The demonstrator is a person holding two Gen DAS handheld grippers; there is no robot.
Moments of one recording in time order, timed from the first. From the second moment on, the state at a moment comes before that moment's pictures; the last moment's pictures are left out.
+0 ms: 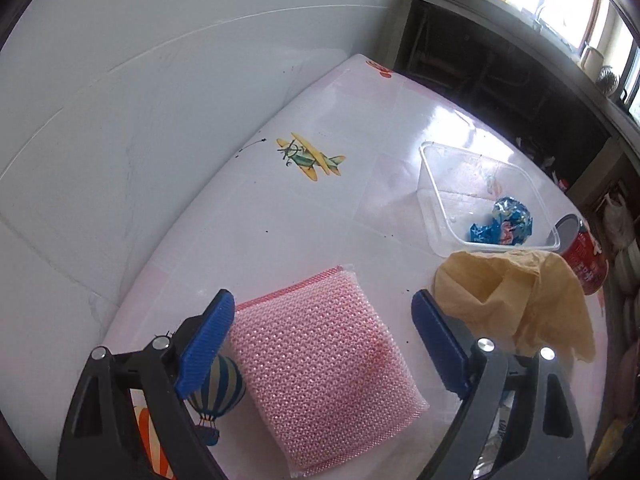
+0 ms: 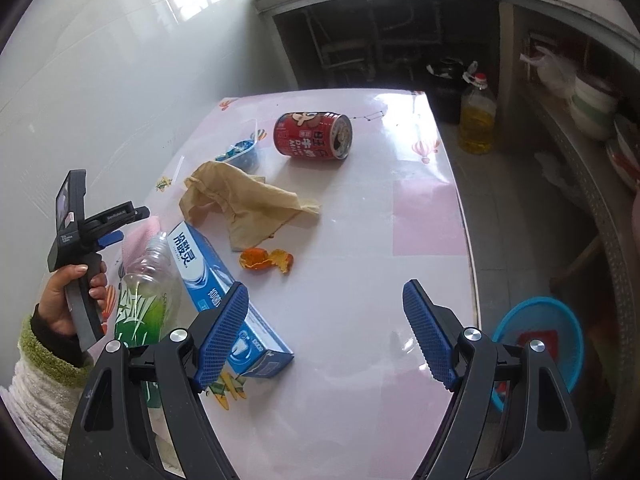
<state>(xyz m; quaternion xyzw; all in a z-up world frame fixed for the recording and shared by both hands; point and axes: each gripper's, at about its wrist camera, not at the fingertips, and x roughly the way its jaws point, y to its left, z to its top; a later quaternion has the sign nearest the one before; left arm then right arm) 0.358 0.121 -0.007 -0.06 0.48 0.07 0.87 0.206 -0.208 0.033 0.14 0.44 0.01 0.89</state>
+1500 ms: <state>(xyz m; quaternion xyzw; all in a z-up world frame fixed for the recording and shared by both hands) 0.301 0.169 -0.015 -0.16 0.52 0.07 0.84 0.258 -0.206 0.044 0.16 0.42 0.05 0.89</state>
